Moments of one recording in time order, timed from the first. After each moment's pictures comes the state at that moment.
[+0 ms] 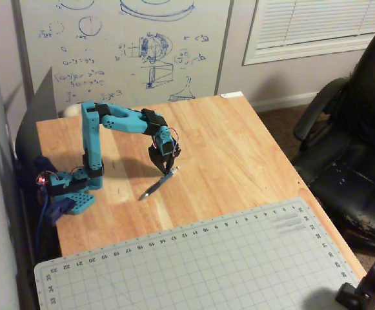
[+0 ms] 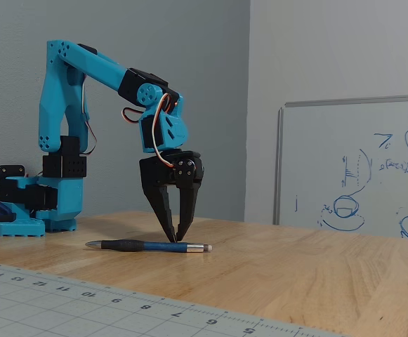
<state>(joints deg) 2.0 89.7 119.5 46.8 -18.4</state>
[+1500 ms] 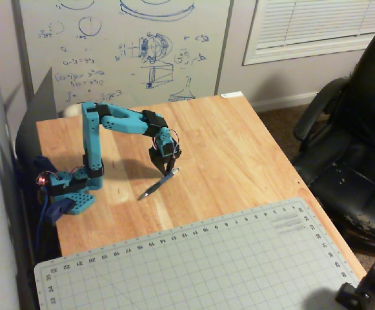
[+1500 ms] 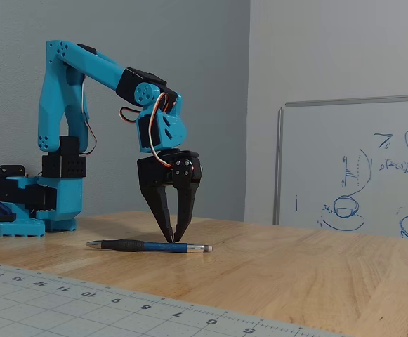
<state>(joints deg) 3.3 89.7 119.5 46.8 -18.4</state>
